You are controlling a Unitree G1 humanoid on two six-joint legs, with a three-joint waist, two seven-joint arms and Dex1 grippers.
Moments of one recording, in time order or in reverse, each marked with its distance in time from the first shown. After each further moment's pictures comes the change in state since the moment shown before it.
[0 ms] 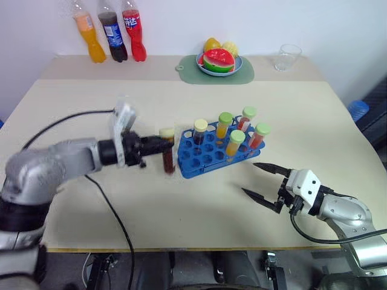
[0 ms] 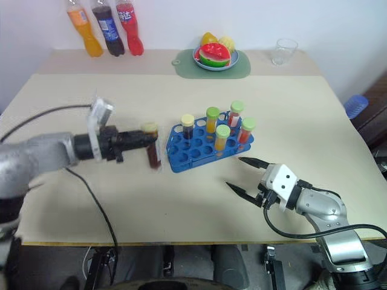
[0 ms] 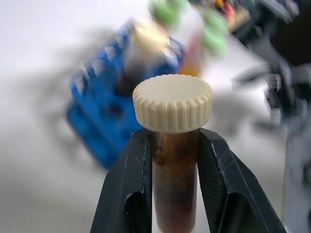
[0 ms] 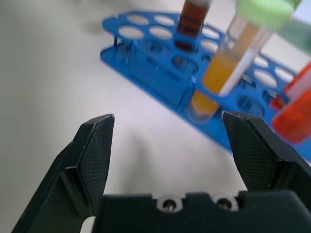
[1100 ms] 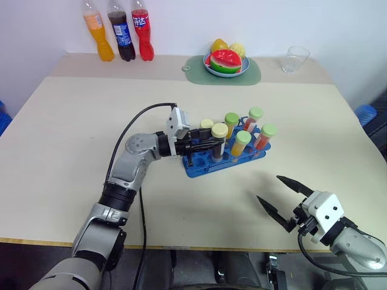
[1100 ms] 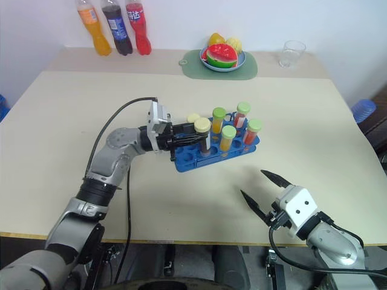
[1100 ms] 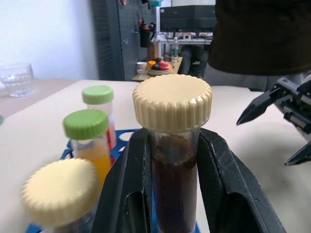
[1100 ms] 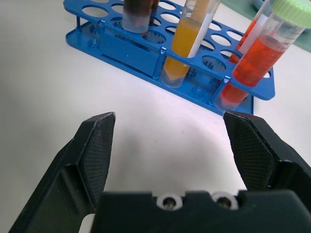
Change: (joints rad) left arm -0.333 -0.547 -0.182 0.534 0.594 -0.640 -0.317; right arm 0.315 0.127 -0.115 -0.238 -0.053 0.038 -0.241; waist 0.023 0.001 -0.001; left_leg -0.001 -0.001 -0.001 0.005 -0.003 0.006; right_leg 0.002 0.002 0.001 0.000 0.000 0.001
